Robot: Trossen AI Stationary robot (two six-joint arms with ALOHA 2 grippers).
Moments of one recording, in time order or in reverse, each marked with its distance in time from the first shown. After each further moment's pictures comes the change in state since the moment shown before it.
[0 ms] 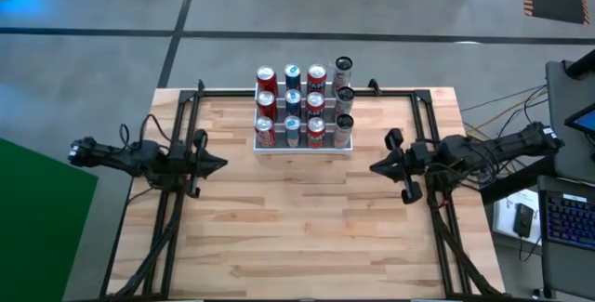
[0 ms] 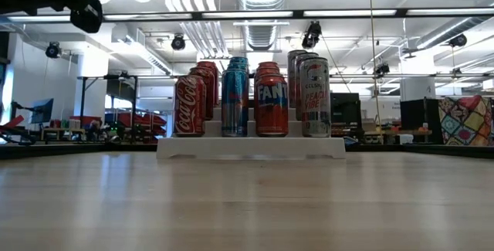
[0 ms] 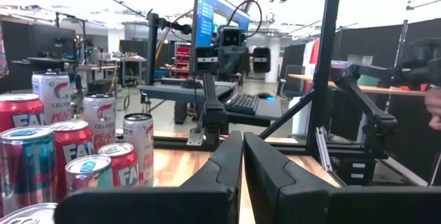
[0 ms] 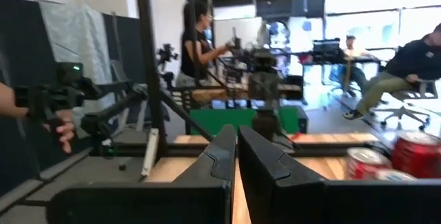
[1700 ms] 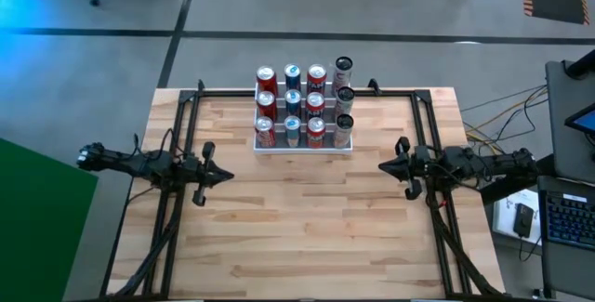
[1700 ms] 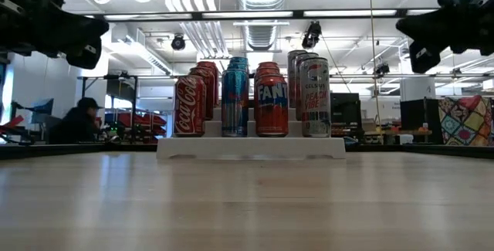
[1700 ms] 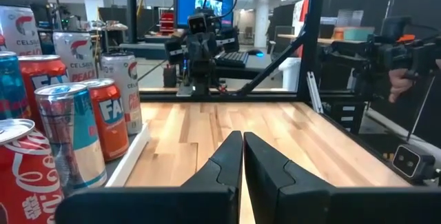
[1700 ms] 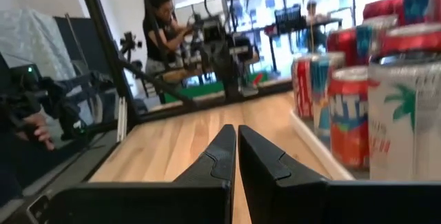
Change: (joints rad) left arm 0.002 -0.159 -0.195 -0.112 0.058 0.009; right arm -0.114 -0.645 -0.450 -0.276 0.034 0.155
